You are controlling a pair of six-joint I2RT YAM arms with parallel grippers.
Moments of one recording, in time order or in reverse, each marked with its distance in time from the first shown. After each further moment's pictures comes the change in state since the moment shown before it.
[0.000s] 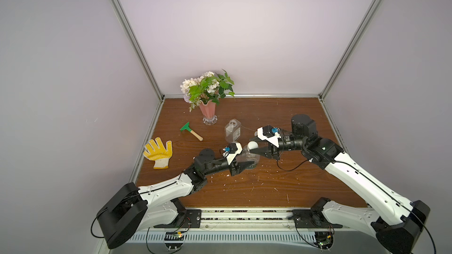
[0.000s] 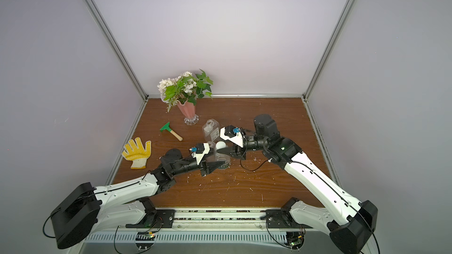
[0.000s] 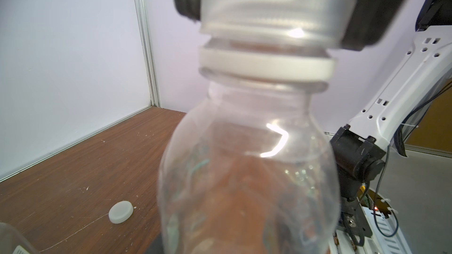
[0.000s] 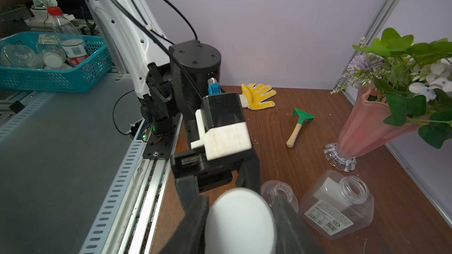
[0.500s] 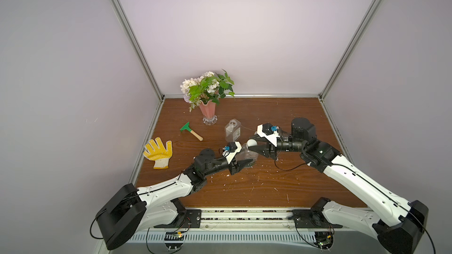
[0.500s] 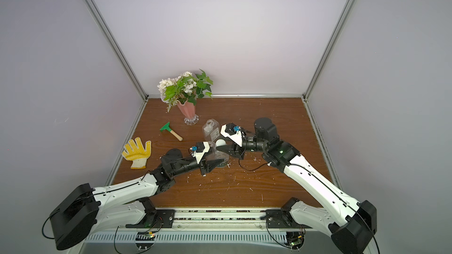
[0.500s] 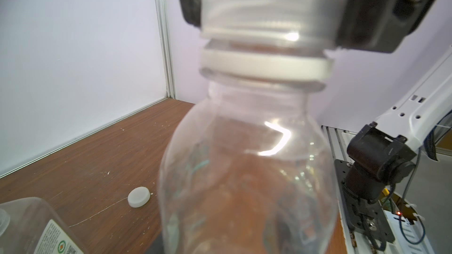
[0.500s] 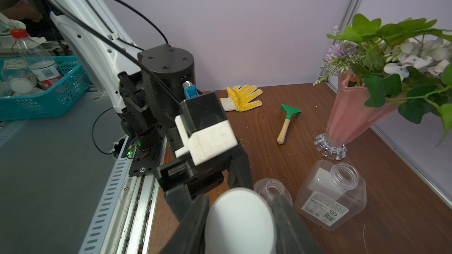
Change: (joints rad) left arm 0.002 -0.013 0.000 -0.049 -0.101 0.018; right arm 0.011 -0.034 -0.112 0.167 0.139 0.181
